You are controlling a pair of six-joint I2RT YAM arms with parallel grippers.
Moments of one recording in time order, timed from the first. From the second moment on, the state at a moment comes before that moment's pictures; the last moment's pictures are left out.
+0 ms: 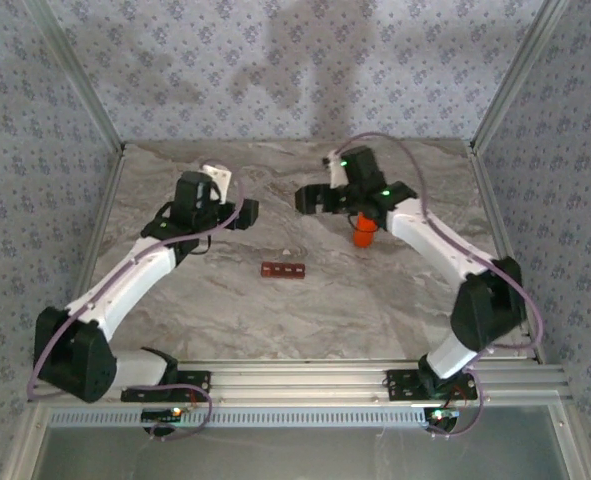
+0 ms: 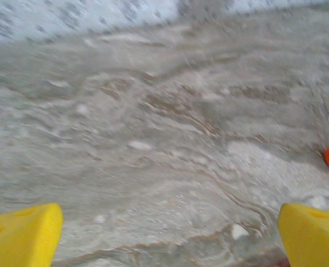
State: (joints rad) left arm -0.41 1.27 0.99 -0.25 0.00 -0.13; right arm 0.48 1.56 1.37 -0.49 -0.26 0.34
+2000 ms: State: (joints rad) left arm 0.05 1.53 0.39 0.73 0.09 0.00; right arm -0.01 1.54 0.36 0.77 0.11 -0.01
